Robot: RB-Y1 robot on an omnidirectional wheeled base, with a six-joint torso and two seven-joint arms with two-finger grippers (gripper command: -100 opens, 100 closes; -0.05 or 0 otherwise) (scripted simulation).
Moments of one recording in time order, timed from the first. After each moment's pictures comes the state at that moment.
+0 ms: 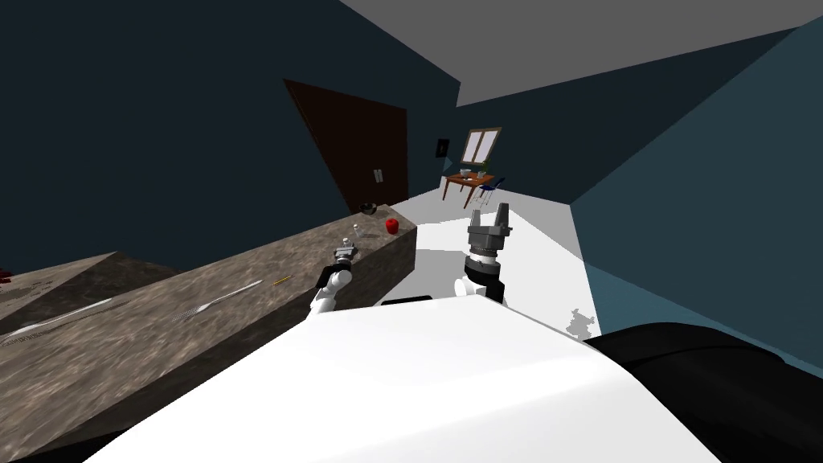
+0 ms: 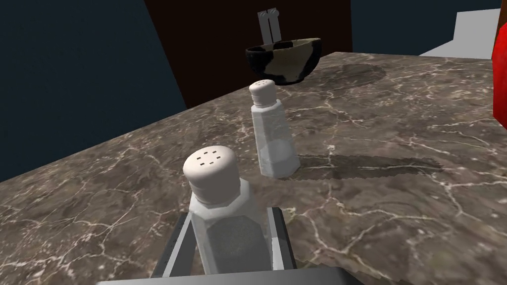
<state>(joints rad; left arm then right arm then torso) 0.01 0.23 0.05 -1.31 0.83 -0.16 0.81 0.53 0.03 0.07 -2.31 -0.04 -0.62 0.02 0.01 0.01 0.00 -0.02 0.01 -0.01</state>
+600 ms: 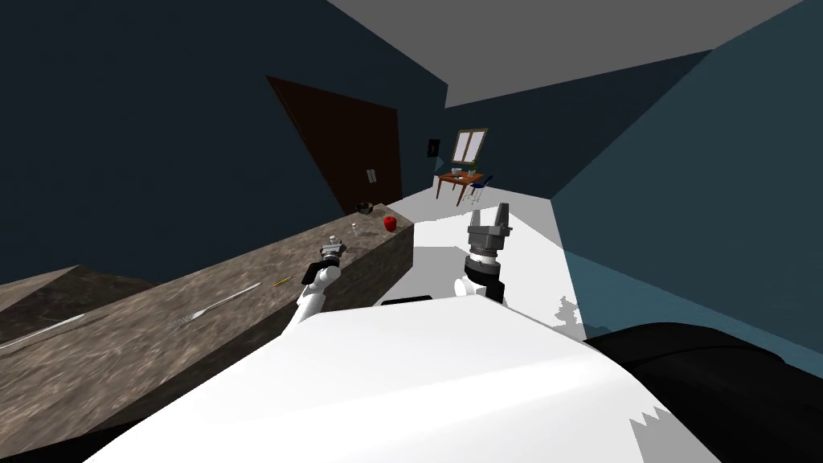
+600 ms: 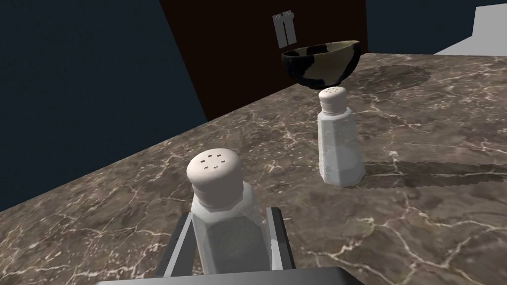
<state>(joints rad) -0.05 0.28 0.18 -1.25 0.81 -0.12 0.83 0.53 0.03 0.07 -2.31 -0.04 -0.62 0.02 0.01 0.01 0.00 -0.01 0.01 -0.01</state>
